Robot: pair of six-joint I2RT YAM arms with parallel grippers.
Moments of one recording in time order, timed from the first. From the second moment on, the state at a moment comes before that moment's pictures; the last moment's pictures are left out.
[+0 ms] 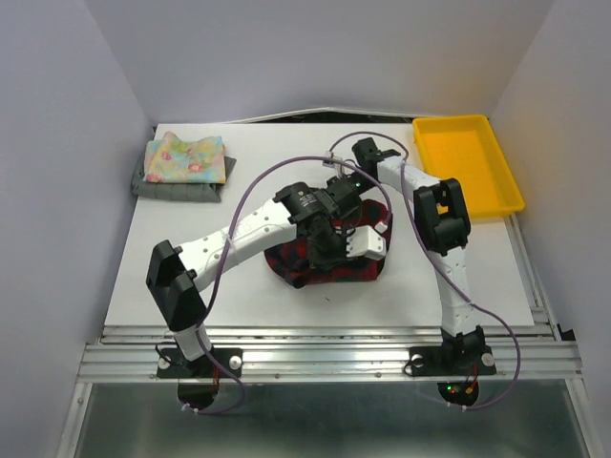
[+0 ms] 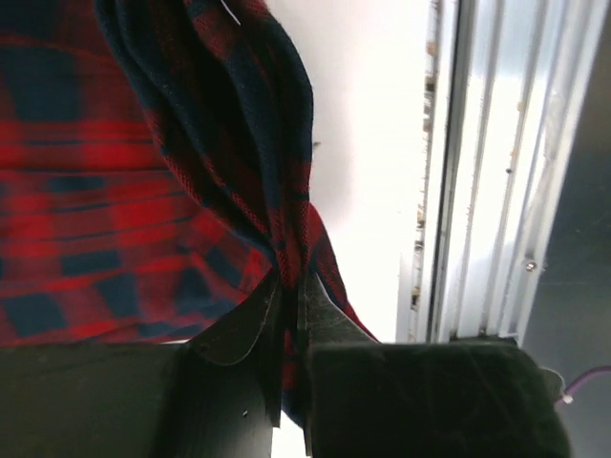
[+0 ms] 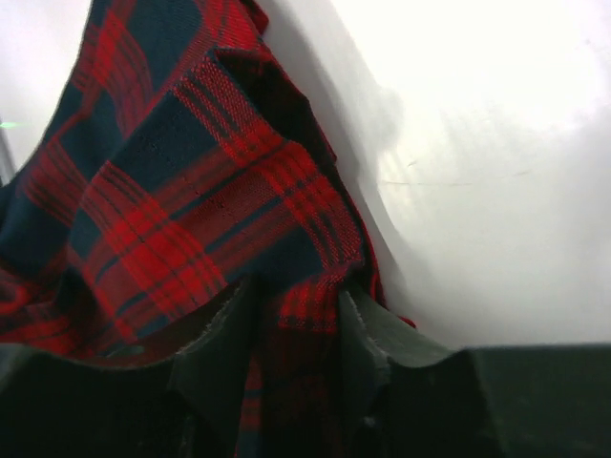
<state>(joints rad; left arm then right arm) -1.00 1.70 1.64 -1.19 0.28 0.60 0.35 2.38 1.94 -0.78 -0.87 -0.32</state>
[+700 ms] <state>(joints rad) -0.82 1.92 1.89 -1.12 0.10 0.83 0.39 2.32 1.73 -0.81 -1.03 -0.41</state>
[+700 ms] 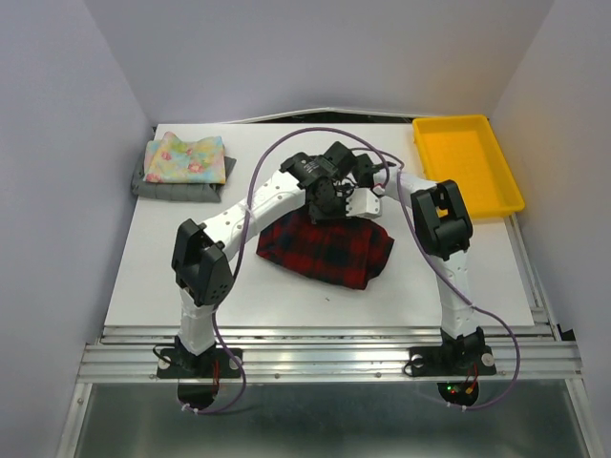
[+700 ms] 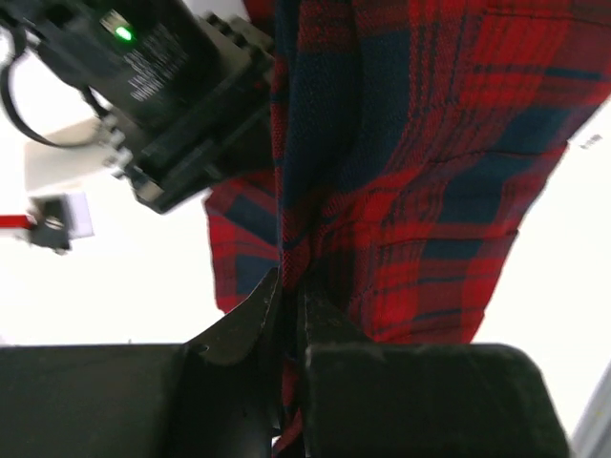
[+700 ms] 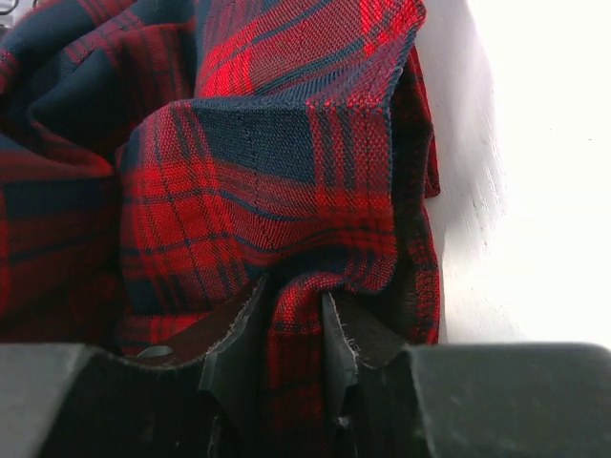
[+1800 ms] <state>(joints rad) -0.78 1.80 1.42 -0.63 0.03 0.83 0.29 2.37 2.06 -0.77 -0.92 -0.10</state>
